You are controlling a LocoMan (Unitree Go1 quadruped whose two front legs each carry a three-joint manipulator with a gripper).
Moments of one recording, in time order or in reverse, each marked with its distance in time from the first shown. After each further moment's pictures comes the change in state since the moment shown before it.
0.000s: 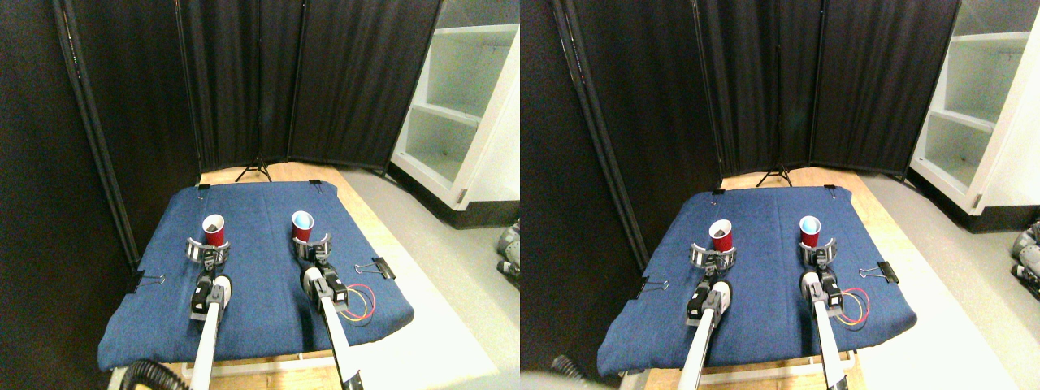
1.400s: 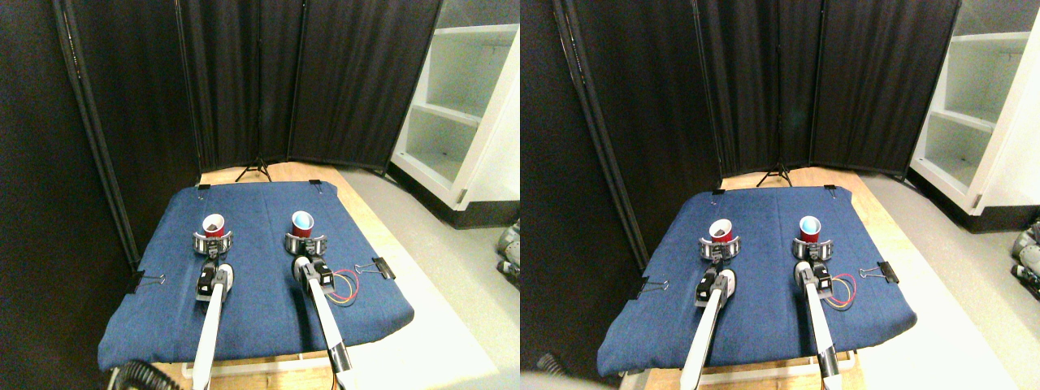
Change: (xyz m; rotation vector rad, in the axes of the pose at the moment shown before) right arm 0.032 -0.012 -0.010 0.115 -0.013 -0.072; left arm 0.036 0.002 -0.015 -0.167 0.060 0.007
